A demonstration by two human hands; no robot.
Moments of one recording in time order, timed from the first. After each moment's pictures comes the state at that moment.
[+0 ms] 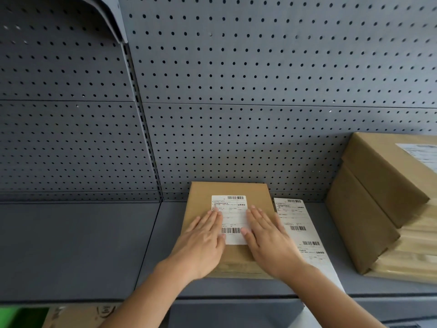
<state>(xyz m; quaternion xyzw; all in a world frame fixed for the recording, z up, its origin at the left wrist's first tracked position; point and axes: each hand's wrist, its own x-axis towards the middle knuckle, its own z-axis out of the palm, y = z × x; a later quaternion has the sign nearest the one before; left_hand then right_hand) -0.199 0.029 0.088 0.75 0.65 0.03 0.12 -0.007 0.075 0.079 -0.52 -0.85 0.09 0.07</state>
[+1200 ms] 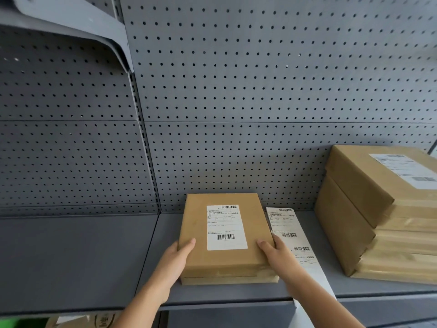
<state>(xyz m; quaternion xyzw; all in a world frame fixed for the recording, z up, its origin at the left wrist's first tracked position) -0.229 -0.008 0.076 0.35 0.69 0.39 0.50 0.026 0.063 0.065 -0.61 -0.51 0.52 0.30</state>
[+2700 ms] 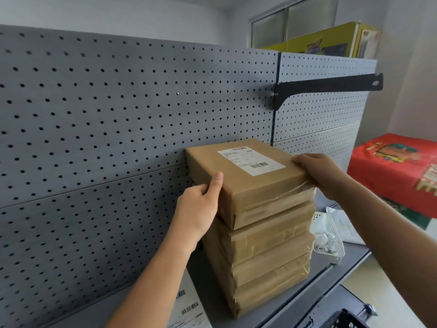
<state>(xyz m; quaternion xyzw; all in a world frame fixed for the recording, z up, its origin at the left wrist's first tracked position) 0.103 0.141 0.278 0.67 0.48 0.44 0.36 0.399 0.142 0.304 -0.68 -0.44 0.25 0.53</state>
